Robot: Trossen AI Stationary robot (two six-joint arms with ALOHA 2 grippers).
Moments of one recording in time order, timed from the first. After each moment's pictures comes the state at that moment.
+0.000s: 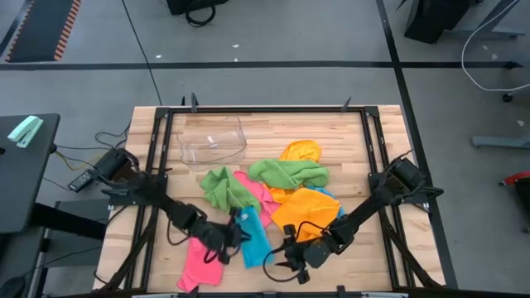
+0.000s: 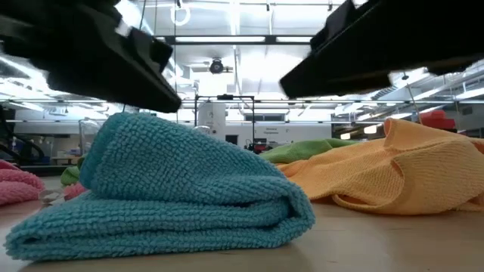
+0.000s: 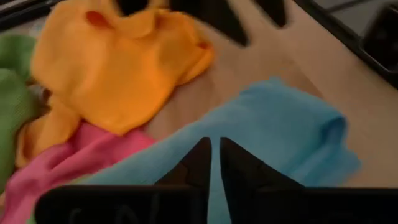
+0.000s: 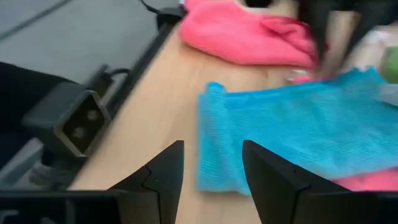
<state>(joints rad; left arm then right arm) -0.62 1.71 0.77 0.34 -0.44 -0.03 0.65 1.95 0.99 0.41 0.40 0.17</state>
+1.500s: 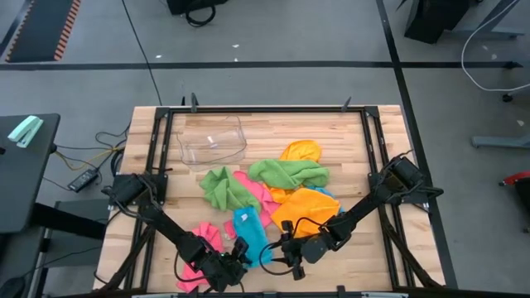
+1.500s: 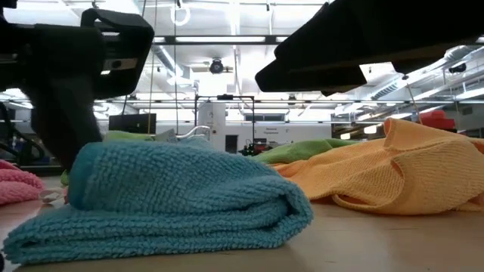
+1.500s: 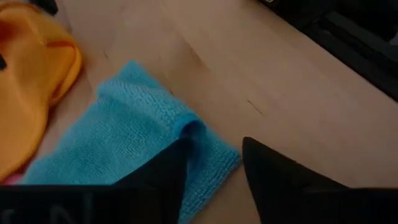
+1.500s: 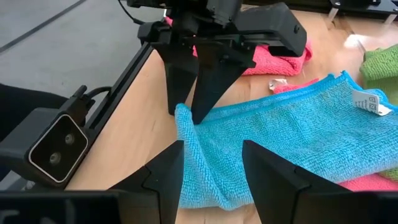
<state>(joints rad) -0.78 2.01 1.07 0.10 -0.48 0.06 0.62 1.95 0.99 0.45 0.39 0.19</state>
